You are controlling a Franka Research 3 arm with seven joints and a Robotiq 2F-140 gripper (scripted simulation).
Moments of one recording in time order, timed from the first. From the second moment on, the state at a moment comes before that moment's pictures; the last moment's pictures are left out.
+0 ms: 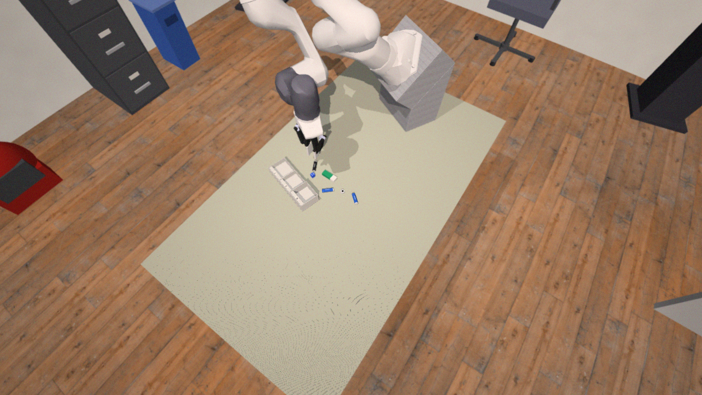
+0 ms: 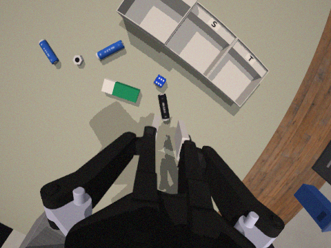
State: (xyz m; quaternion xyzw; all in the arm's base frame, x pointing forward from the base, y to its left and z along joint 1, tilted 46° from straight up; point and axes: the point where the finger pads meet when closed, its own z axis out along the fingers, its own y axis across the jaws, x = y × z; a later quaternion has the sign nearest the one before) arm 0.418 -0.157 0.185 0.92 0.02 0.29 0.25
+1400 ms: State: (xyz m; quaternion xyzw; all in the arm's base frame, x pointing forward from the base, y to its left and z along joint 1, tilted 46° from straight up) arm 0.422 -0.153 0.186 0.90 0.19 0.28 0.27
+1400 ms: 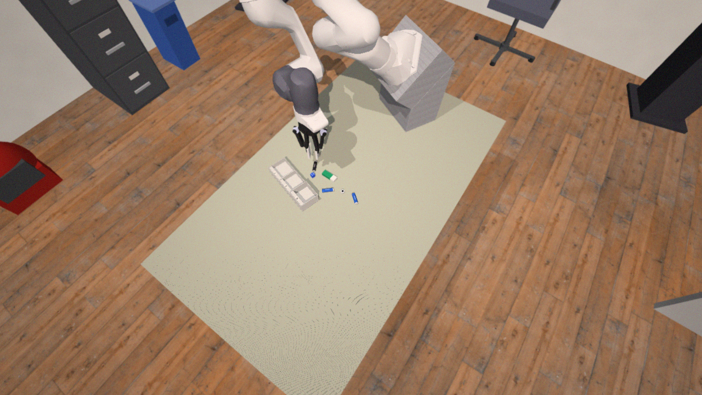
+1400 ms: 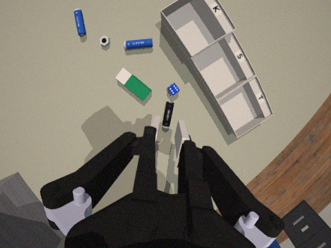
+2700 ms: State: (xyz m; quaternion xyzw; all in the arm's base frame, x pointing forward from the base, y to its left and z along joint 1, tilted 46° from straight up) arm 0.460 -0.174 0.143 0.89 0.23 0.27 0.28
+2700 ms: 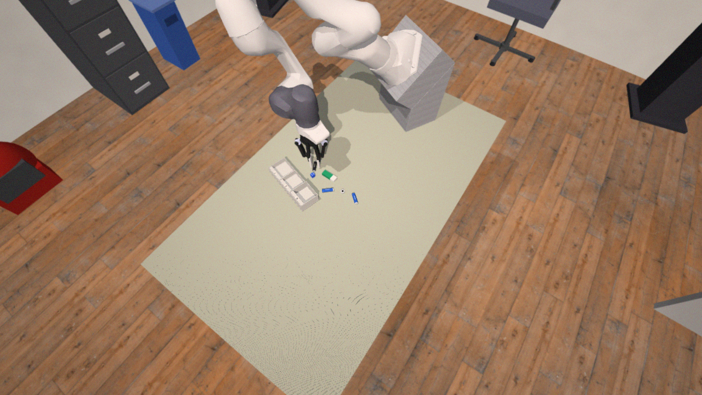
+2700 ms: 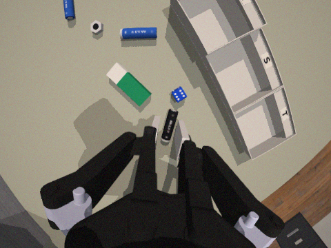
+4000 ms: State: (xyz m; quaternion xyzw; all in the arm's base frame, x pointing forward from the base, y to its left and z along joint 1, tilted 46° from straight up) arm 0.466 -0.181 0.135 0.90 0.20 0.28 0.27
